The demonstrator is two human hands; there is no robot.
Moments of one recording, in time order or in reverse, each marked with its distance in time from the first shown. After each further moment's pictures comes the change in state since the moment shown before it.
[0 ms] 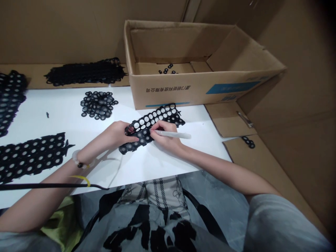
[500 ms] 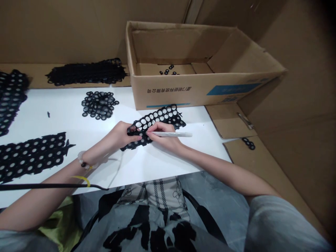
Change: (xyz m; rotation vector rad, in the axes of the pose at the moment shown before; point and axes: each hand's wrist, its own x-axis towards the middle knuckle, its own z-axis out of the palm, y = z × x) left_hand 0.003 -0.004 0.015 -0.280 0.046 0.101; right_hand 0.005 -0.002 0.001 0.150 -0.144 0.053
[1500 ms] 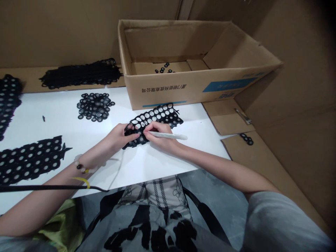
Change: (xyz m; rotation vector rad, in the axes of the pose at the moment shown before) left_hand -0.003 0.011 0.010 -0.299 0.052 -0.157; right_hand -0.001 0.003 0.002 -0.068 0.004 -0.080
